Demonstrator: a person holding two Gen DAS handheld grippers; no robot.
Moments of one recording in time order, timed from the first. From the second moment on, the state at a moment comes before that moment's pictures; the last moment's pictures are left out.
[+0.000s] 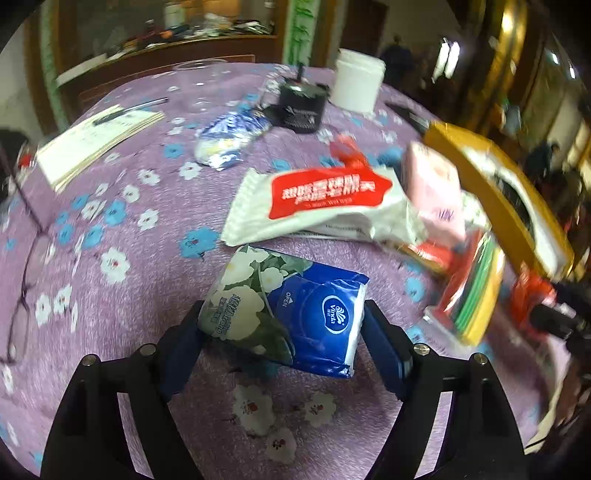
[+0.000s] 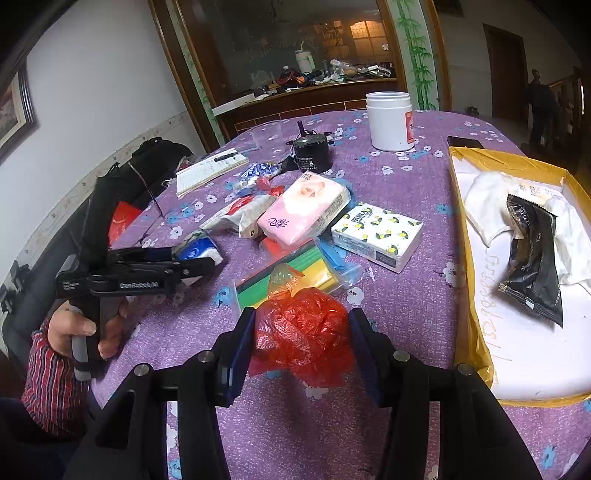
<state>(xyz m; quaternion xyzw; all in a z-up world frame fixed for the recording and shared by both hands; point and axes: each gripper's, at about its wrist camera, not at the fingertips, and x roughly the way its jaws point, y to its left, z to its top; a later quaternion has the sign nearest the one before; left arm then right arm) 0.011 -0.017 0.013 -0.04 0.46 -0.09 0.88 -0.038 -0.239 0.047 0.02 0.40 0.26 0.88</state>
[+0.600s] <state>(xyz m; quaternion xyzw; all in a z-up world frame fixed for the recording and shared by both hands) -0.036 -0.081 0.076 -0.02 0.37 -0.19 0.91 -0.042 -0.262 0.058 0.06 0.38 0.24 0.89</state>
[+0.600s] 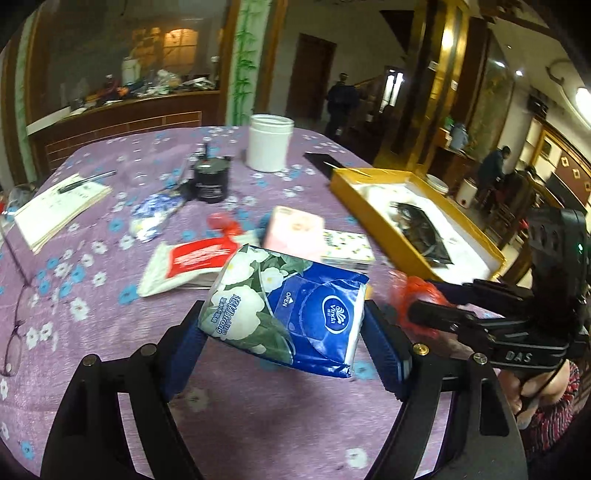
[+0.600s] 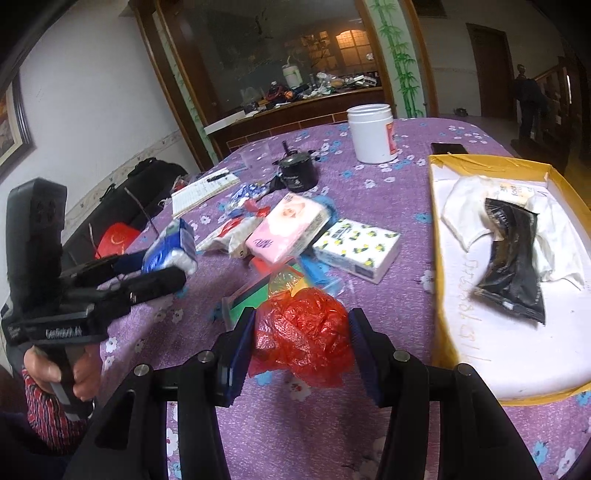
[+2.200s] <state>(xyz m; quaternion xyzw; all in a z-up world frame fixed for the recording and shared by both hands) -0.001 -0.328 0.046 0.12 0.40 -0.32 0.85 -0.029 -0.447 0.055 0.16 0.35 0.03 0.92</state>
